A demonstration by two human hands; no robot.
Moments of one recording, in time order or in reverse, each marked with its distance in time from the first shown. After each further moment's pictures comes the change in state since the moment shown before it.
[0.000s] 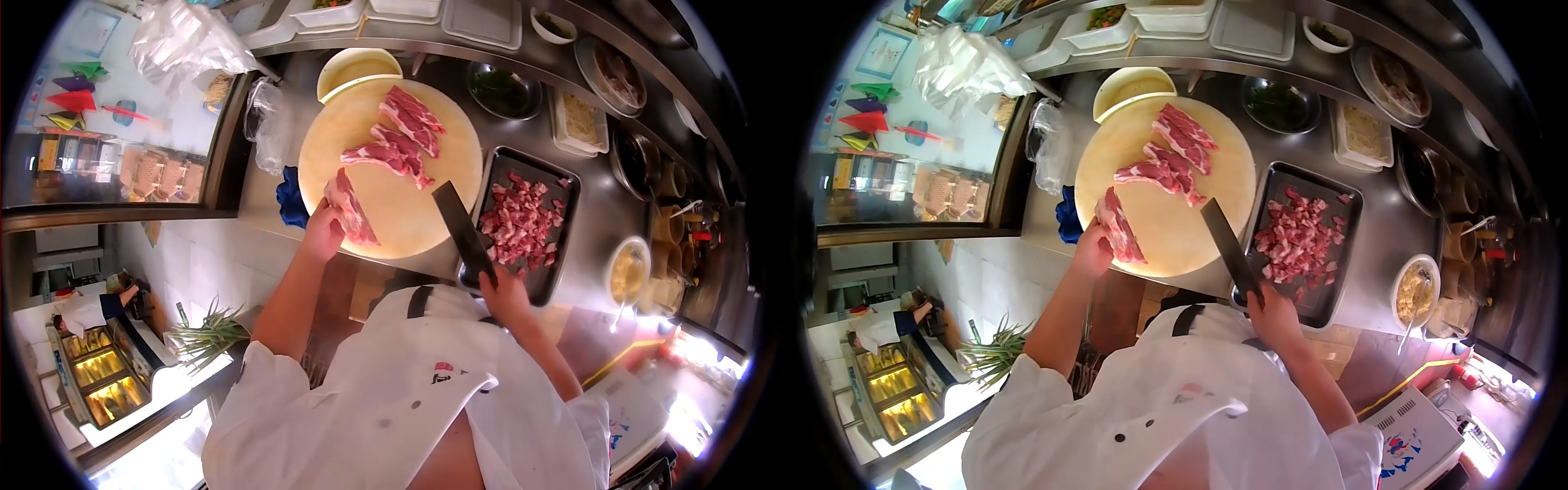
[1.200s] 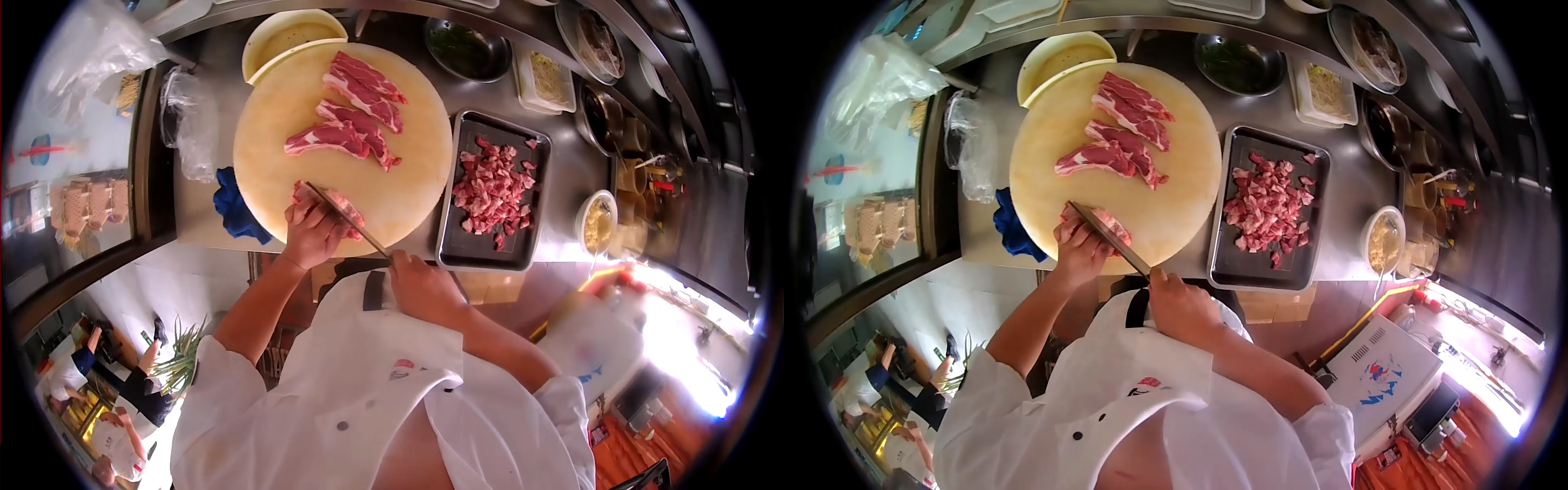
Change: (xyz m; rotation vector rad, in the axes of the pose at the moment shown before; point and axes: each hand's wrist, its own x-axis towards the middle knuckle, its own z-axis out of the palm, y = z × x) left_hand 0.023 -0.039 -0.019 1.753 -0.256 1.124; right_hand 0.027 -0.151 0.068 -0.300 -0.304 -0.048
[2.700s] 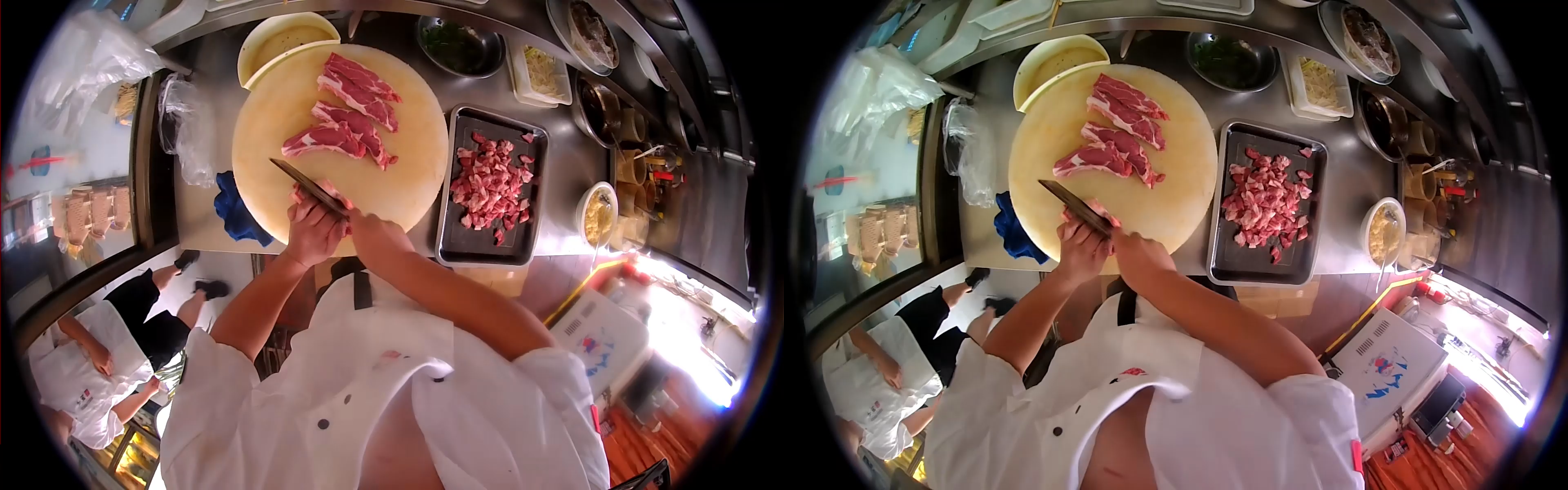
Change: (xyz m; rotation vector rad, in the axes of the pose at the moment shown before) left_hand 0.022 0.003 -0.008 -0.126 -0.080 0.008; right_hand 0.102 -0.006 0.041 -0.043 -0.017 -0.072
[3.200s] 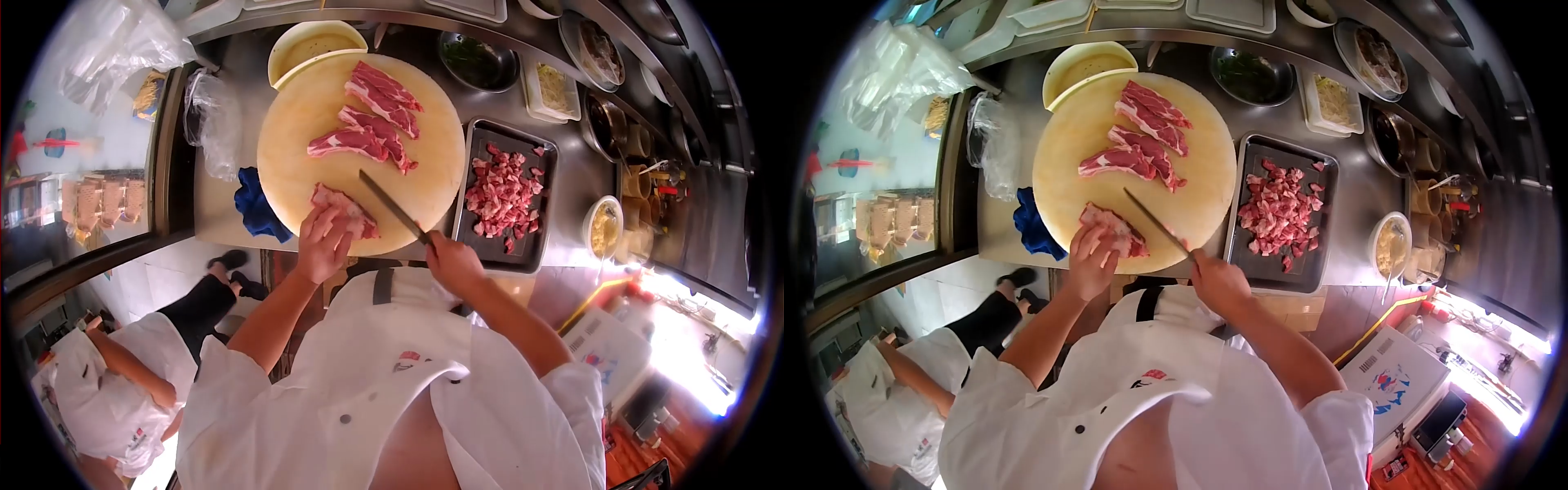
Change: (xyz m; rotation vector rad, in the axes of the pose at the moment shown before) left_hand -0.036 0.017 -0.024 0.030 0.054 -0.156; right_hand -0.083 0.062 -0.017 0.071 0.129 0.130
